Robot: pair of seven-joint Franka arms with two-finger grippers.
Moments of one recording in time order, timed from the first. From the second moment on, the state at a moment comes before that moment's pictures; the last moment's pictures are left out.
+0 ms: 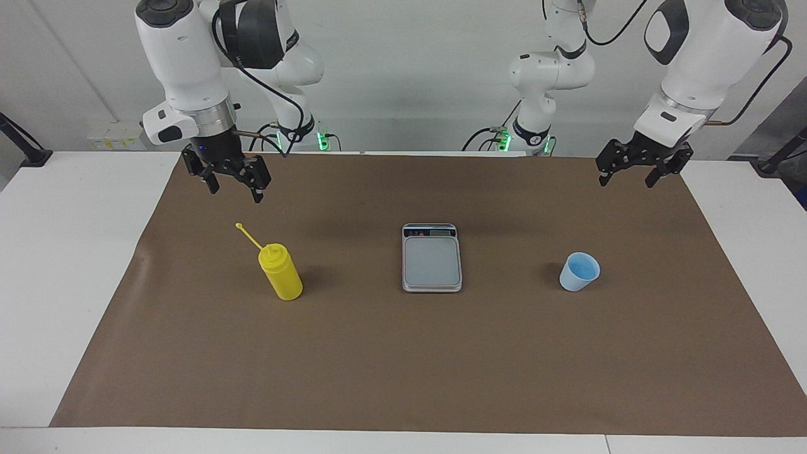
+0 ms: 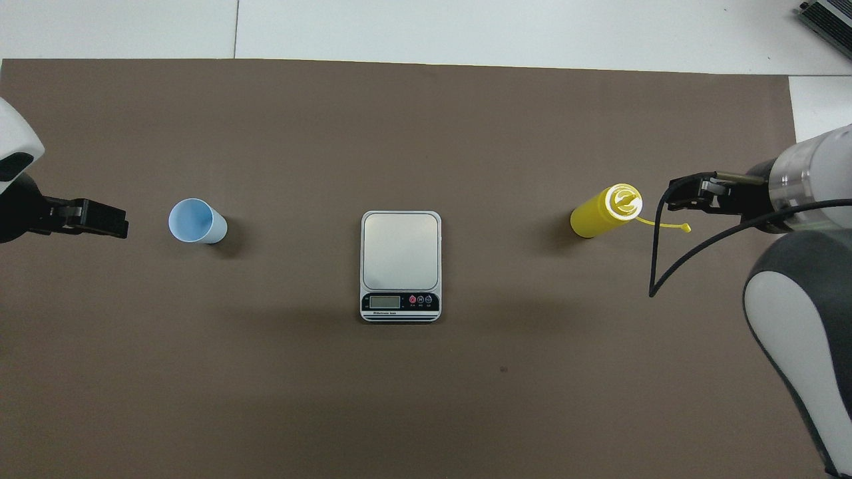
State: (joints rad) left arm -0.02 -0.06 -0.06 -1.69 -0.01 1.64 0.02; right arm -0.01 -0.03 0.08 -1.74 -0.05 1.79 0.33
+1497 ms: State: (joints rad) left arm 0.00 0.03 -0.05 -1.87 -0.01 1.96 0.02; right arm -0.01 -0.03 0.08 -1.74 -0.05 1.79 0.33
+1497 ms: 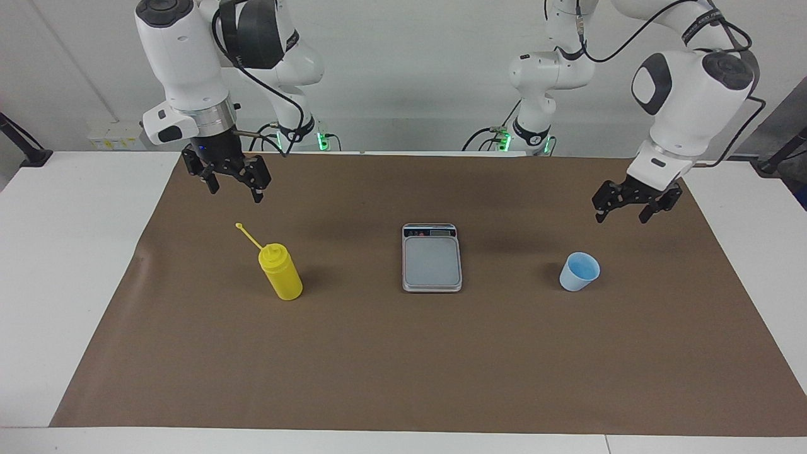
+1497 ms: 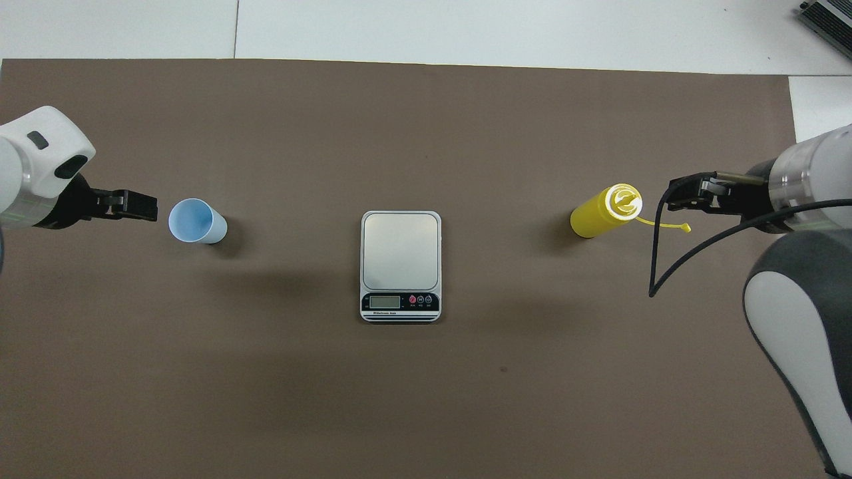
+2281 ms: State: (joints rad) left arm 0.03 0.16 -0.06 -2.02 -0.01 2.23 -0.08; right arm -0.01 -0.03 0.08 -1.74 -0.05 1.79 0.33
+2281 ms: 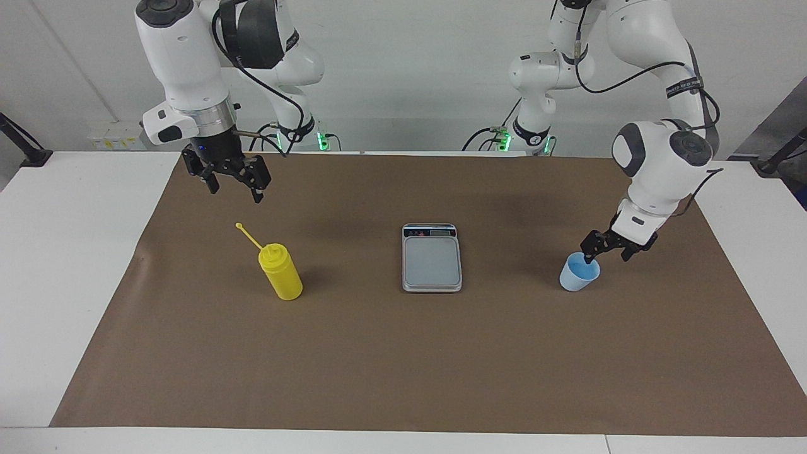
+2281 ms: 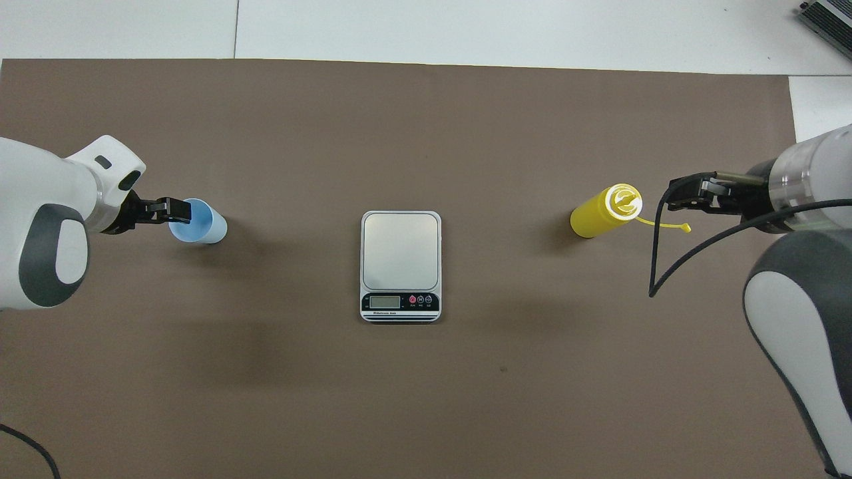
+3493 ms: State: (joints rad) left arm 0.03 0.19 -0.07 -2.03 -0.01 2.27 -0.20; right arm -0.01 -0.03 0.08 -1.74 -0.05 1.79 0.33
